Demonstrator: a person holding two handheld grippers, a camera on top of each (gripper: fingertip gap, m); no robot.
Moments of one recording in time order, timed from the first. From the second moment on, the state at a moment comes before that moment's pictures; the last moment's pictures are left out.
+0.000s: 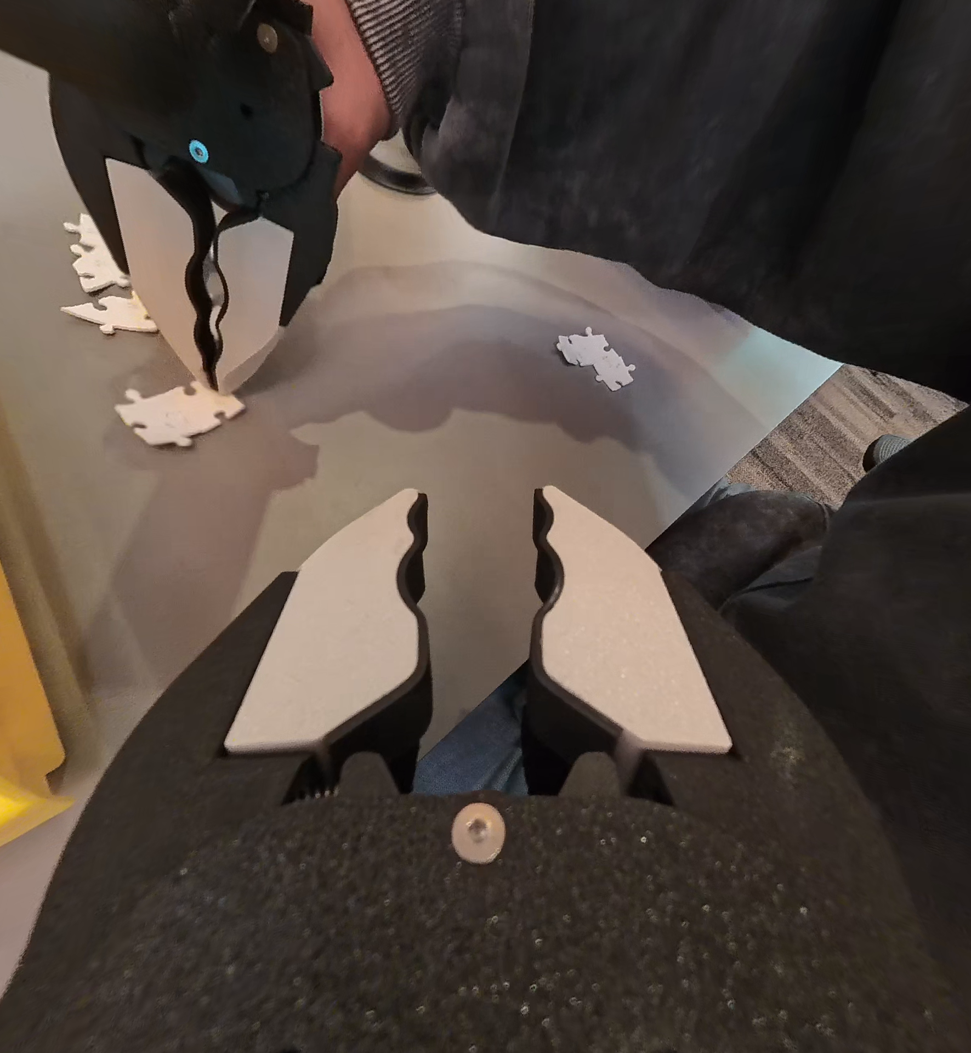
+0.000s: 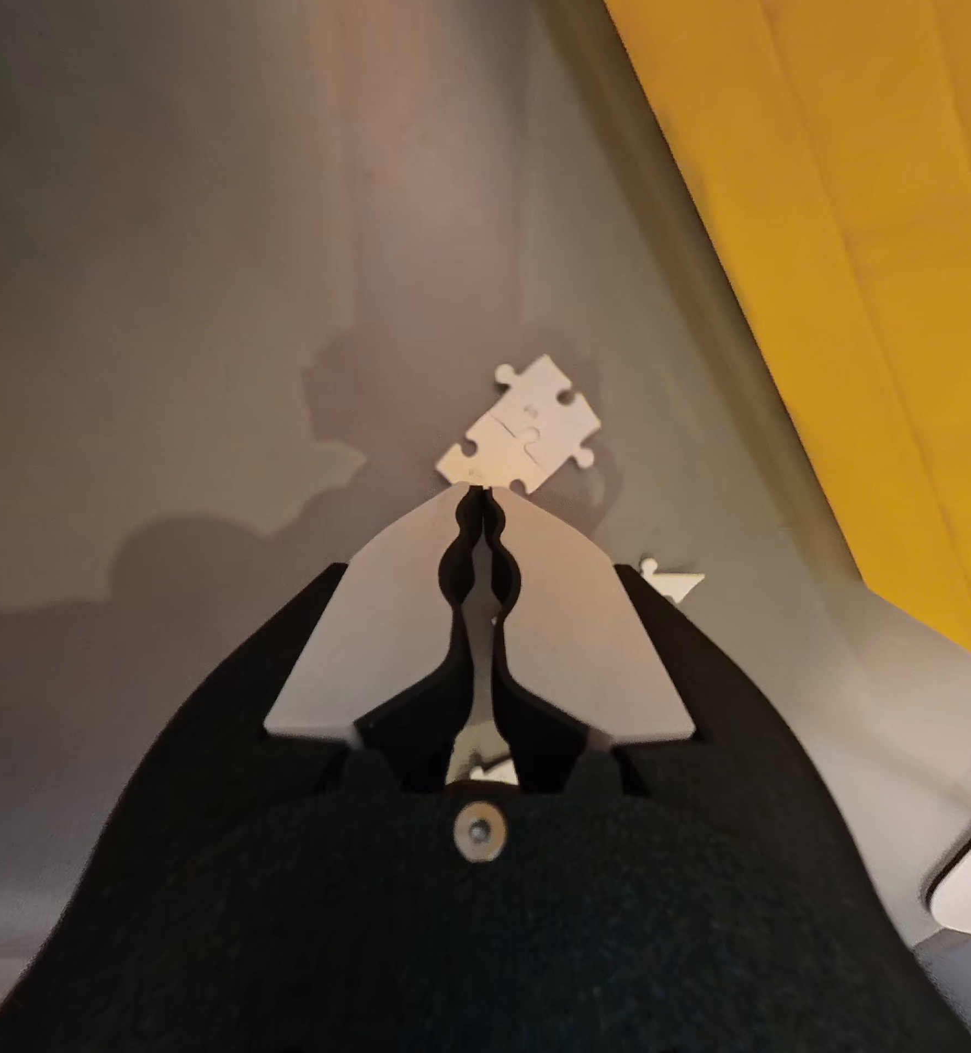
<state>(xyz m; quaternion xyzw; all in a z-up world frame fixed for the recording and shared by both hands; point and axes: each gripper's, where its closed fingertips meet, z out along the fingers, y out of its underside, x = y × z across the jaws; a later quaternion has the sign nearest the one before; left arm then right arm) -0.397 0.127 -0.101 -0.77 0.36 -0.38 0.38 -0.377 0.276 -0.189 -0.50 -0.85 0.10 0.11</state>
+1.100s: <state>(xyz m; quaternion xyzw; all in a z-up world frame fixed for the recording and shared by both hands) -0.398 0.127 -0.102 -0.77 0.36 -0.37 0.38 -0.399 0.276 -0.193 -0.53 -0.83 0.13 0.12</state>
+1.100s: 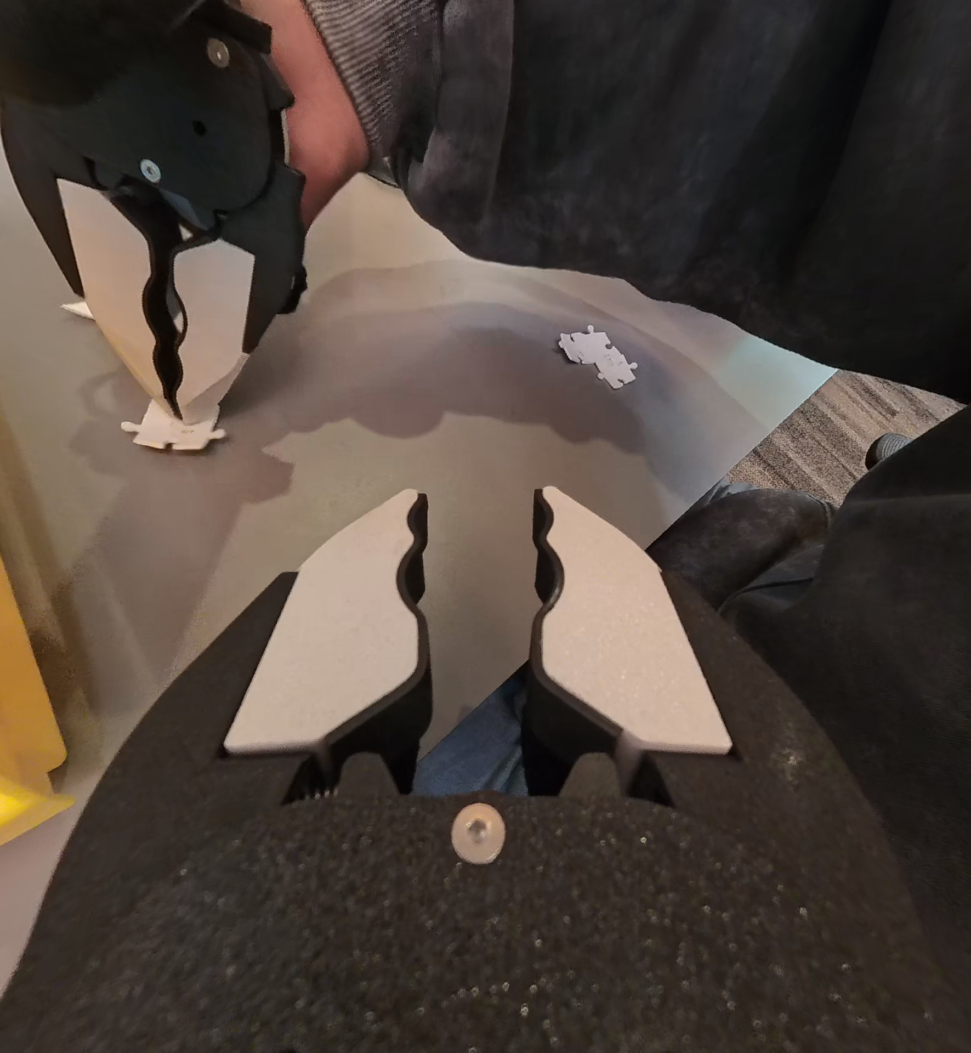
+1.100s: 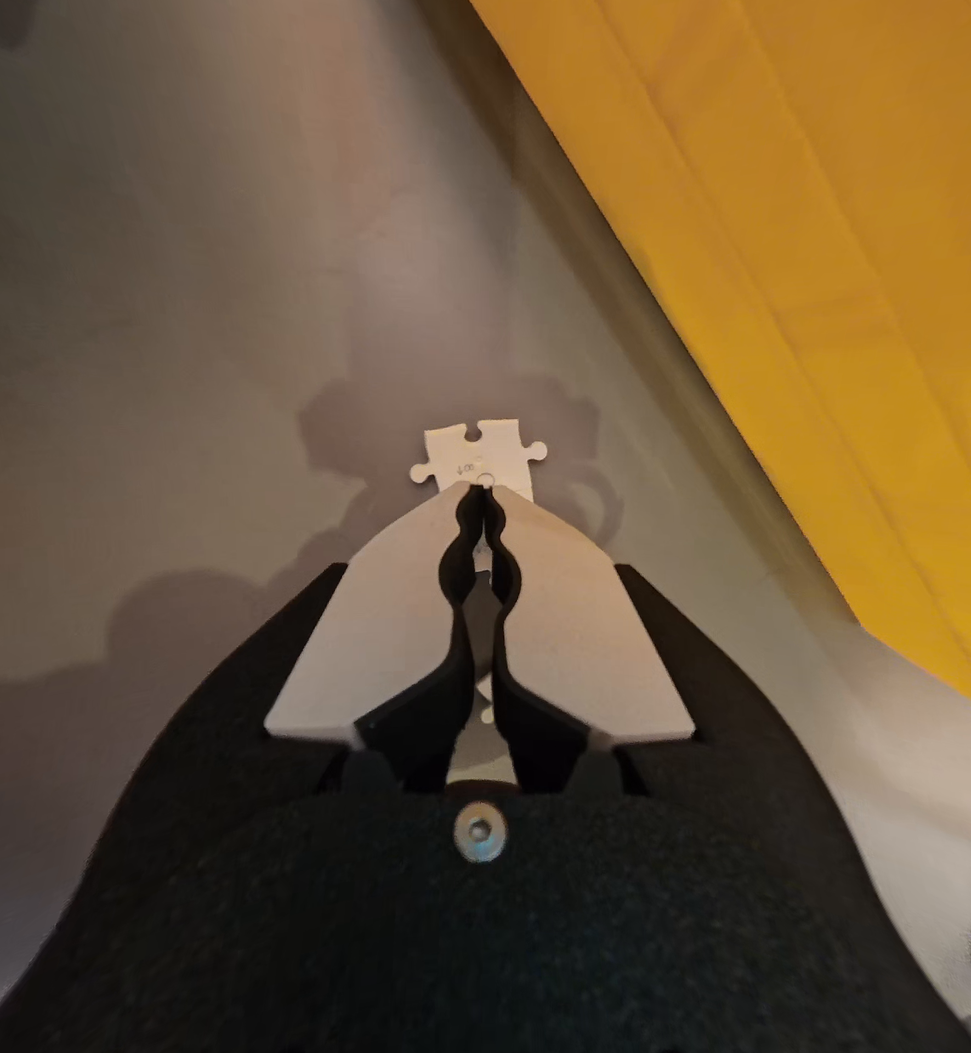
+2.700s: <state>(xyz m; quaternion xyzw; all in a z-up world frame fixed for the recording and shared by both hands) -0.495 0.300 -0.162 -0.83 0.47 -0.21 0.21 -0.245 0.179 -0.095 -0.82 -0.31 0.26 0.41</state>
